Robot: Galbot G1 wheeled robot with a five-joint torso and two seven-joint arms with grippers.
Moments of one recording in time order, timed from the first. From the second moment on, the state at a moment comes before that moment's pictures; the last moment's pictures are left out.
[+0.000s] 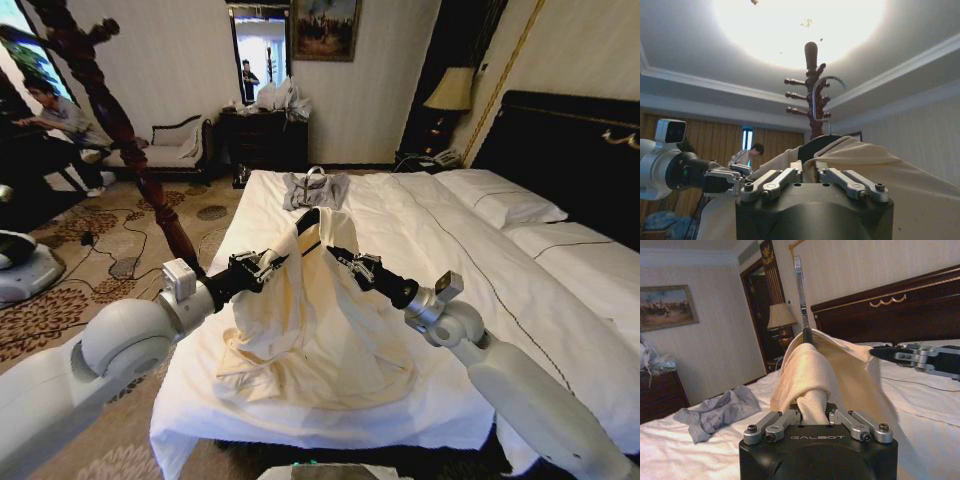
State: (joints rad) left arm 0.86 -0.46 -0.27 -2.42 -1.00 0.45 -0.11; right arm -0.92 0.74 0.19 2.04 1.02 0.15 -0.52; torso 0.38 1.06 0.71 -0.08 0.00
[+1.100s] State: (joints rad) left arm 0.58 -0.42 -0.35 -1.95 -1.08 0.40 -0.08; right arm -0.94 0.79 0.21 1.94 1.02 0.25 -0.46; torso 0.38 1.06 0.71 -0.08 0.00
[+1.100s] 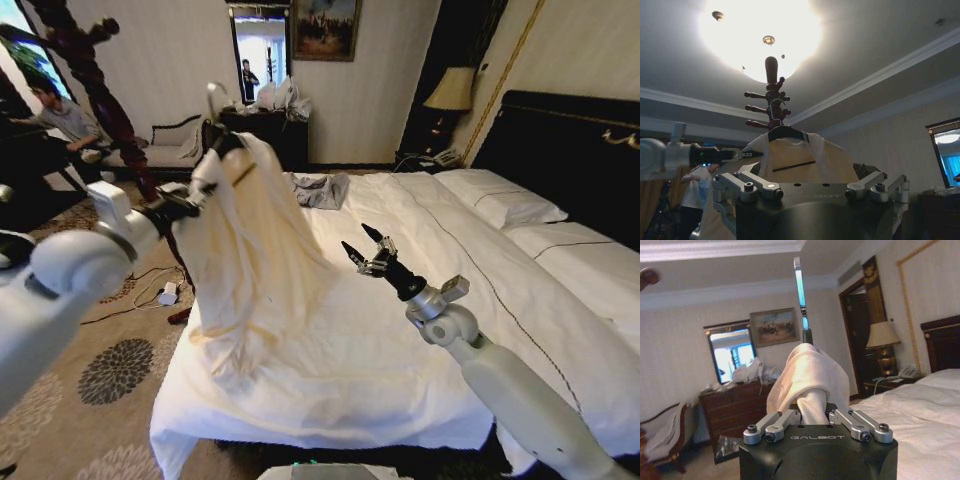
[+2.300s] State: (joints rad) left arm -0.19 -0.58 0.04 -1.28 -1.06 0.42 0.05; right arm -0.97 0.80 0.22 1.91 0.98 0.28 -0.53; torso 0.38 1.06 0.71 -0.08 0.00
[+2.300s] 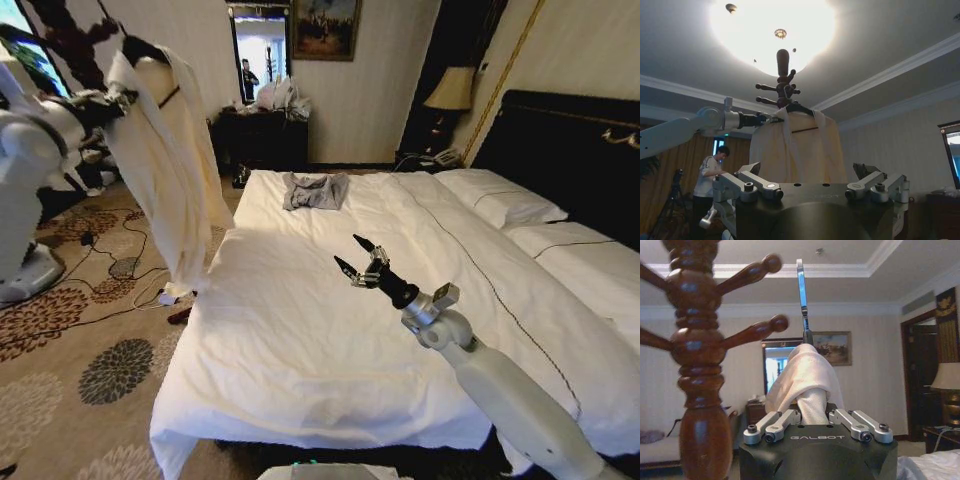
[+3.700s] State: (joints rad) left arm -0.16 -0.66 0.04 -1.11 -0.98 0.37 0.11; right arm -1.00 0.80 0.23 1.88 0.96 0.32 -0.54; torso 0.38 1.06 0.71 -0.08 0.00
